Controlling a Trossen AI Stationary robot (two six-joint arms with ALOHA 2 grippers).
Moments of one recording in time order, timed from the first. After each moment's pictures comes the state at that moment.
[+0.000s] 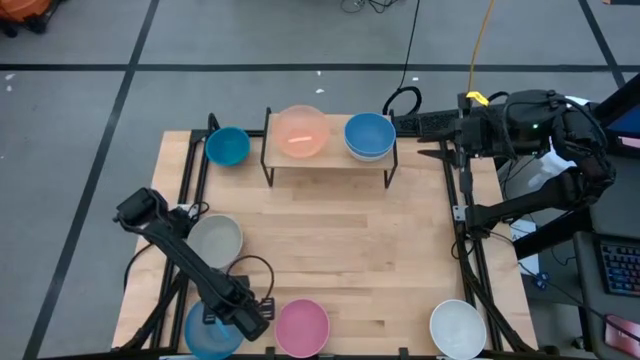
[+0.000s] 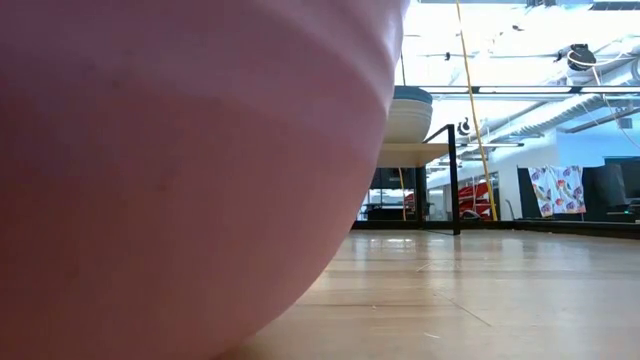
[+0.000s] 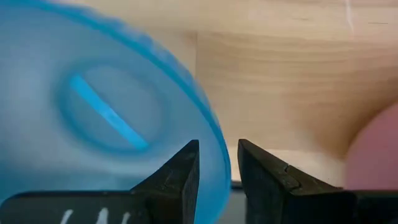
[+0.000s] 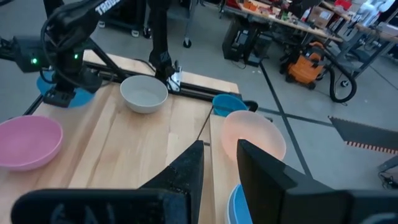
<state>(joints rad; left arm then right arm) -0.76 1.79 1.25 -0.86 0.19 -2.40 -0.09 1.12 1.87 -1.13 0.05 -0.28</state>
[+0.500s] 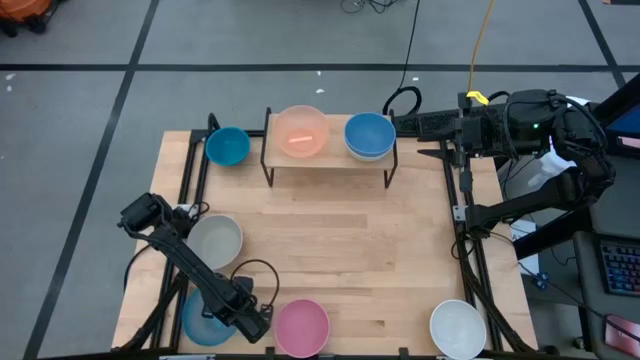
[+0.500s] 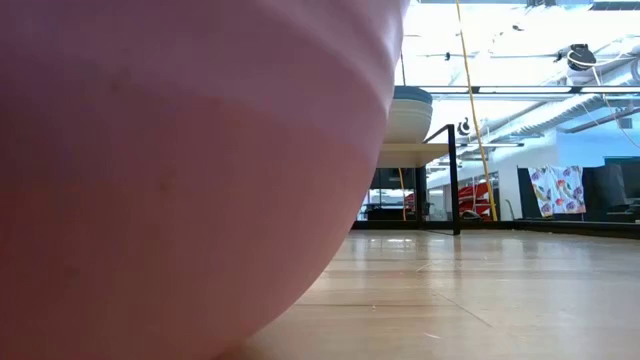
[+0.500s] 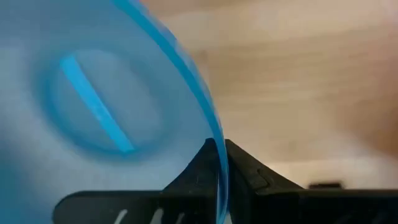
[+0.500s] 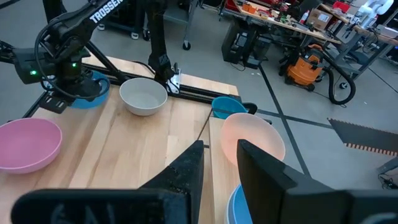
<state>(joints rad) -0.76 1.84 1.25 -0.88 0.21 -2.19 -0.09 1.12 1.87 -1.12 0.05 -0.28</state>
